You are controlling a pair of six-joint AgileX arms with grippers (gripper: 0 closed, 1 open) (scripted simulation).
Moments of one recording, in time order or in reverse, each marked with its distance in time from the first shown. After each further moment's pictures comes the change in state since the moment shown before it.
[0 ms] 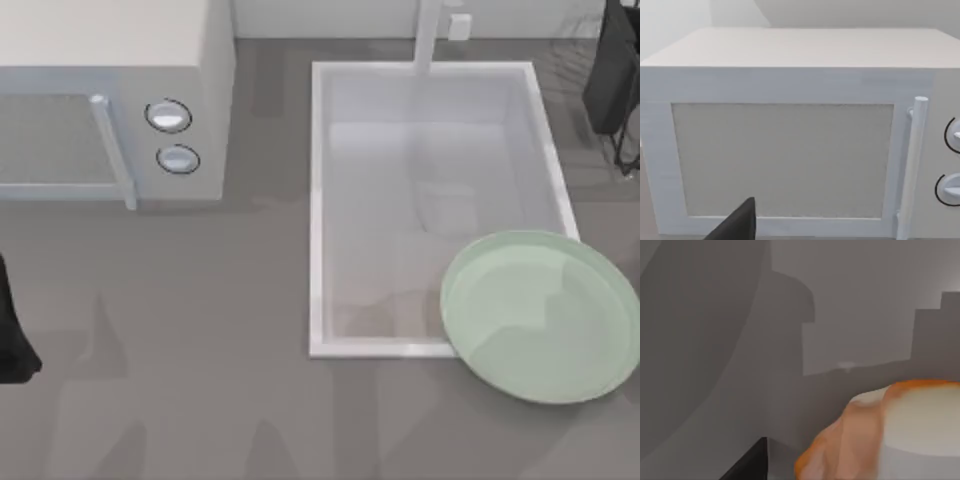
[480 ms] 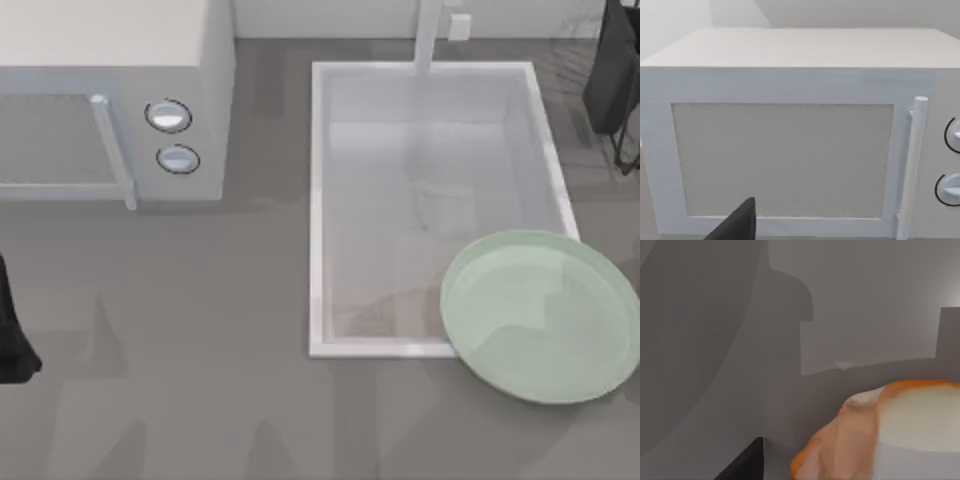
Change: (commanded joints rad) left arm 0.000 0.000 0.000 0.000 0.000 0.000; right arm 0.000 -0.001 0.001 -0.001 0.000 0.000
